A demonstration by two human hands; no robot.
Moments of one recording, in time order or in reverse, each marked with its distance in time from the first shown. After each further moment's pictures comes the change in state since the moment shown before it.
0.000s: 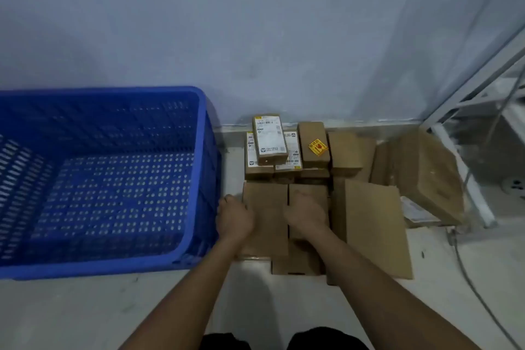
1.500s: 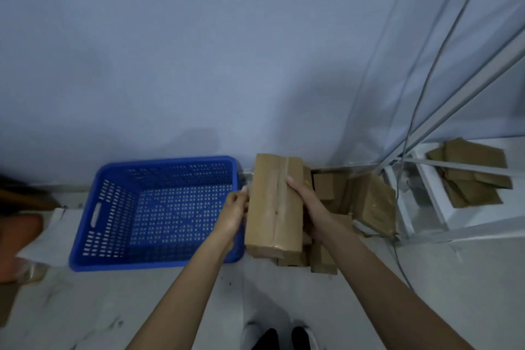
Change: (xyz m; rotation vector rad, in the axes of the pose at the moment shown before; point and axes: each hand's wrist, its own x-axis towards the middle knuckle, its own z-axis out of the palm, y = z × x) left_hand -0.220 0.183 -0.385 -0.785 -0.333 -0.110; right_hand -0.259 -0.151 -0.359 1.299 -0.392 0.100
